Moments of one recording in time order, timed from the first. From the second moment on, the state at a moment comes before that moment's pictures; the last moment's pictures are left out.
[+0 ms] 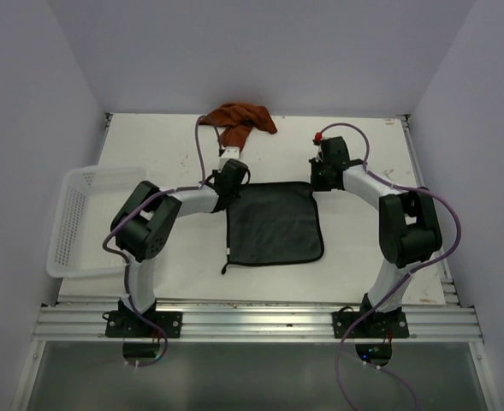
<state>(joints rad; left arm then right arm) -0.58 1.99 1.17 0.03 -0.49 -0.40 0.26 1.82 1.21 -0.33 -0.02 0.22</state>
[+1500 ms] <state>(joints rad) -0.76 1.25 0.61 0.13 -0.64 -0.40 0.39 1.41 0.92 -0.38 -0.01 0.22</state>
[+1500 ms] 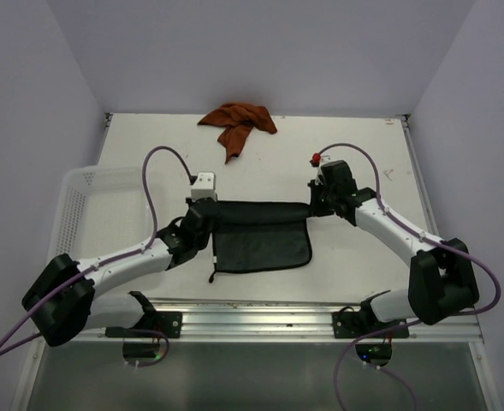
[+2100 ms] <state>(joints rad) -0.89 1.13 0.51 0.02 -0.72 -0.52 0.39 1.22 0.79 -0.39 -0.02 0.26</state>
